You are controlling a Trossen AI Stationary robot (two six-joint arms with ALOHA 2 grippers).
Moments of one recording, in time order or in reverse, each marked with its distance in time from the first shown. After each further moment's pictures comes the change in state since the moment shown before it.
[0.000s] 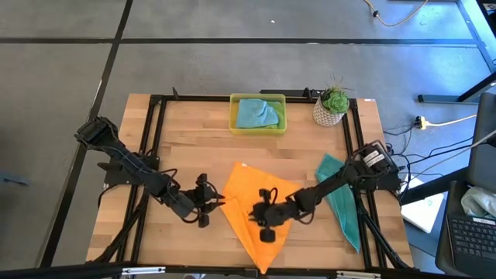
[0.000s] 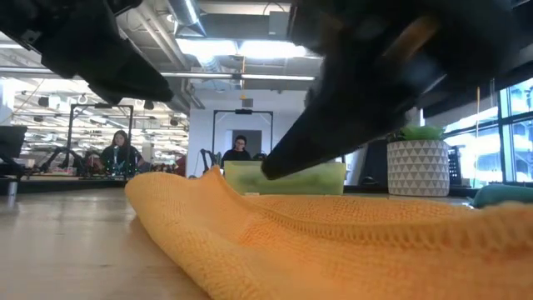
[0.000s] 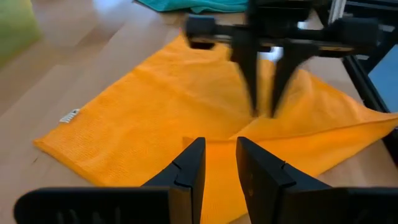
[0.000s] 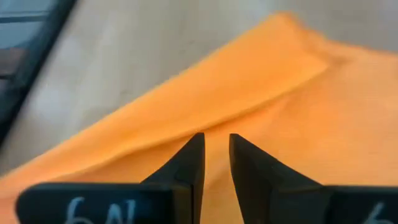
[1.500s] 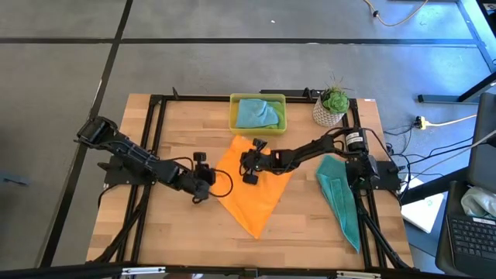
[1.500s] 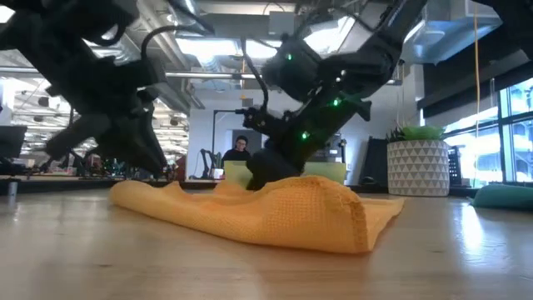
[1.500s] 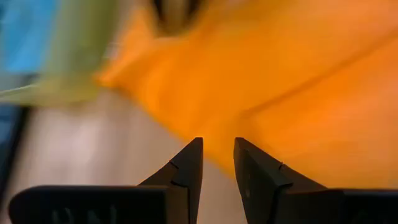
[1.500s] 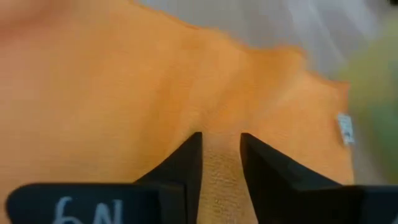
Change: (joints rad) left arm 0.248 0.000 0.002 -0.482 -0.032 0.362; right arm -0.461 0.105 0.055 -0.010 0.106 -0.393
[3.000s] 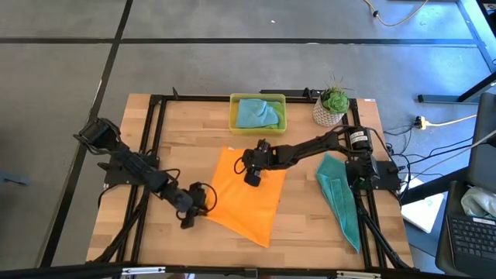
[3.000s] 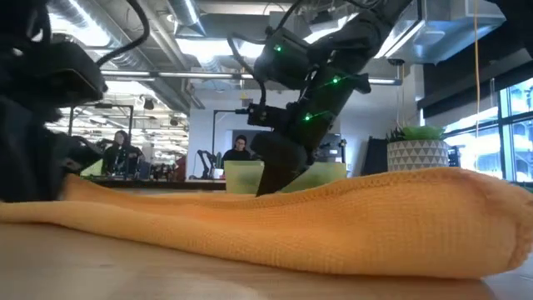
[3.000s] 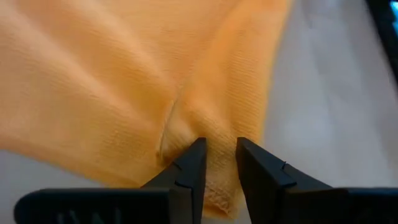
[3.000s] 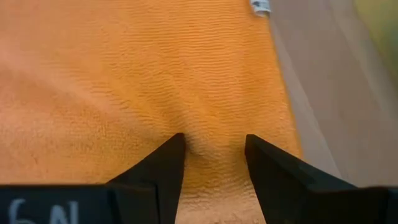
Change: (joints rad) left arm -0.225 0.035 -0.202 0.508 0.512 -0.485; right arm -0.010 -0.042 0.109 -0.392 -0.100 0.254
